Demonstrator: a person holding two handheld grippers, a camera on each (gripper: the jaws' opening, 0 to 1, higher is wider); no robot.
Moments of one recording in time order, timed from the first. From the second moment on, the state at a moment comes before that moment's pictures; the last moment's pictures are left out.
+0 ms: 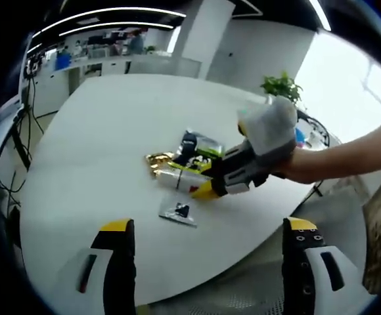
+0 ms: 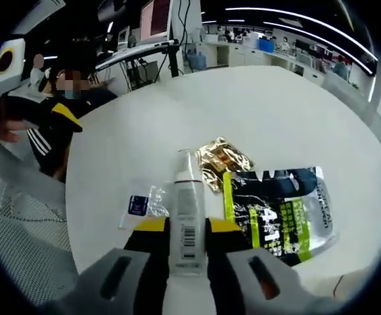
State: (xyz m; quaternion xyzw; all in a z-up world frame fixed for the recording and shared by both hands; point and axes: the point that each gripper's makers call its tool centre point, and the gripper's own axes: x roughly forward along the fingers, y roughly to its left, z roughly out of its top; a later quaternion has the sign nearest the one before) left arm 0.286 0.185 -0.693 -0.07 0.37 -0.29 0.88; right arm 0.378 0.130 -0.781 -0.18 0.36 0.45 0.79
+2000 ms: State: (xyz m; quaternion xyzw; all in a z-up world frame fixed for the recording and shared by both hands) left arm 0.272 0.048 -0.546 -0.35 0.25 -0.50 0.75; right arm 0.257 0.062 -0.554 0.42 0.15 0.53 0.72
